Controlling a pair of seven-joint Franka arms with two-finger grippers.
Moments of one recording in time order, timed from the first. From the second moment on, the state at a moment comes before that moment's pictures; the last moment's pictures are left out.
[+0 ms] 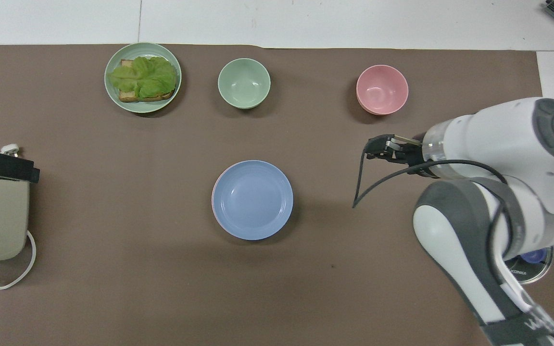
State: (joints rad) left arm -0.02 -0.09 -0.05 -1.58 -0.04 1.49 0.03; right arm -0.01 -0.10 0.12 -1.86 0.08 1.83 0.40
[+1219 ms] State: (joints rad) left arm -0.02 -0.09 -0.05 -1.58 -0.04 1.49 0.03; right arm -0.11 -0.04 0.13 -1.51 -0.03 1.47 0.20
